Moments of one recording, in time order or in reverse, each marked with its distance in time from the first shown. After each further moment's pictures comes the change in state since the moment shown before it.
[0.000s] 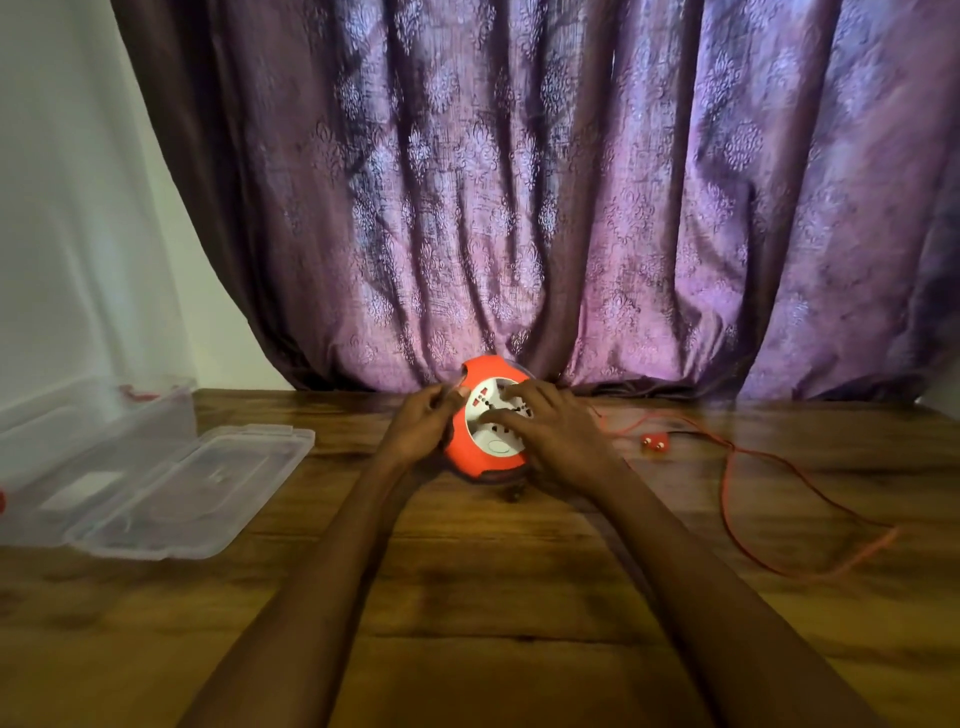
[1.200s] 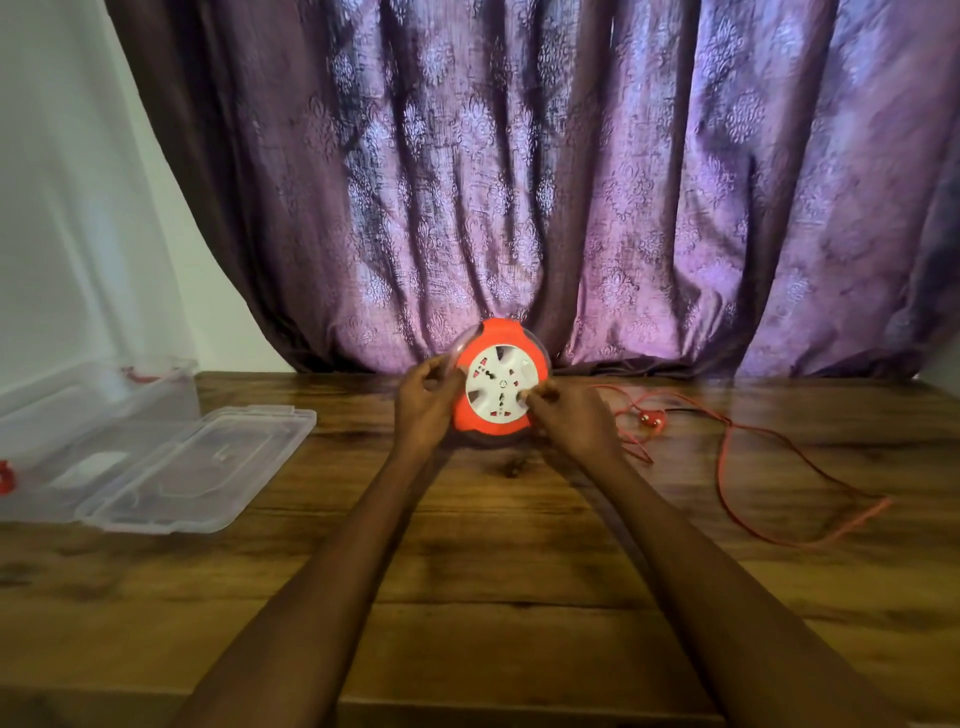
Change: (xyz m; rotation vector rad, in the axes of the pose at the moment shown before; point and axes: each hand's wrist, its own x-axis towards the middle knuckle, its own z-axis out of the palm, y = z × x) left_hand -0.026 0.025 0.027 -0.081 0.374 0.068; right_hand -0.003 -0.010 -0.007 0.643 0.009 0.797
